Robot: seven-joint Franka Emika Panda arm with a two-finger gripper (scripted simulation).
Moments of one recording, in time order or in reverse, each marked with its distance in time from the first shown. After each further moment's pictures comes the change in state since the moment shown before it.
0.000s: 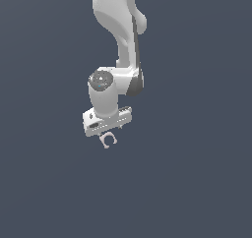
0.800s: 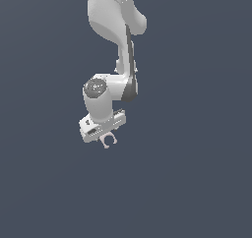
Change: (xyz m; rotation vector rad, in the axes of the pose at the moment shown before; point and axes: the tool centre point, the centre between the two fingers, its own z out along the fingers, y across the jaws) arm -0.003 0.018 0.026 0.005 0.013 -0.151
